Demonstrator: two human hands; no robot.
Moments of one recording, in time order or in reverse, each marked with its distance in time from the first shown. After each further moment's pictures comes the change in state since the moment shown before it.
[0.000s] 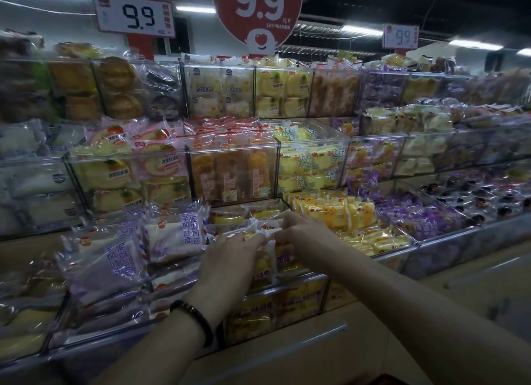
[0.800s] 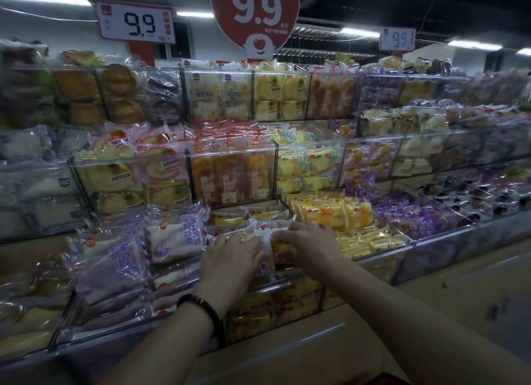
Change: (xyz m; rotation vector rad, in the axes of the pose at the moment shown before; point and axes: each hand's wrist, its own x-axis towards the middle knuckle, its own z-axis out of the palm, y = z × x) left_hand 0.001 0.003 0.001 0.141 -0.125 -0.080; right_hand -0.016 0.001 0.015 0.002 0.144 0.091
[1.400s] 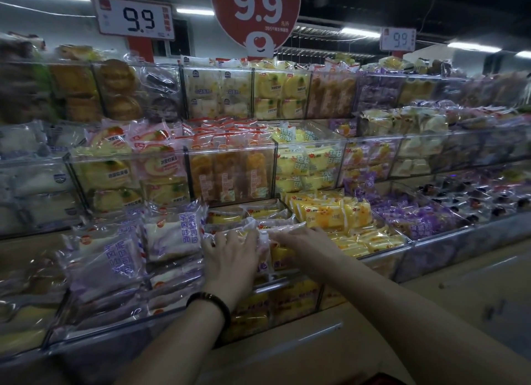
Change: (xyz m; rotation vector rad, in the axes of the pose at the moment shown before) left_hand 0.008 0.011 0.018 0.011 0.000 -0.100; right_hand 0.002 0.010 0.008 -0.025 -0.132 -0.068
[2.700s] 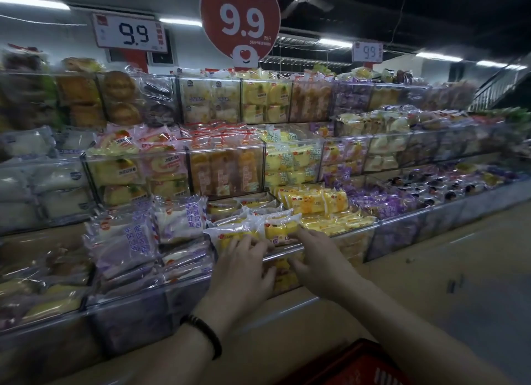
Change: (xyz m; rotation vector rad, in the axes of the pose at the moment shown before) left_hand -0.106 0.009 -0.040 -0.323 0.109 0.252; right_hand -0.119 -0.066 -0.026 0.366 0.219 0.329
